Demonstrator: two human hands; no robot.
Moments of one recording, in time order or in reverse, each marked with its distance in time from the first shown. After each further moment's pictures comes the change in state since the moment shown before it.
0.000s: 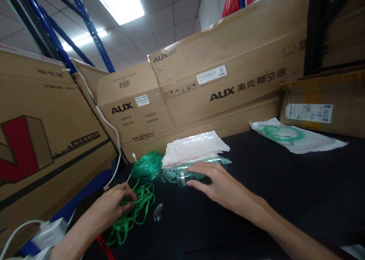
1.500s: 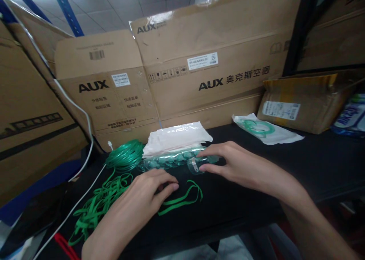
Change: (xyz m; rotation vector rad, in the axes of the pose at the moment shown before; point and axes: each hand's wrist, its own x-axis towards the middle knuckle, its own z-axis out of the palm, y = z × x) left_hand 0.018 0.162 0.005 -0.419 0.087 0.365; right_hand -0.024 0.004 -0.080 -0.375 -0.126 0.248
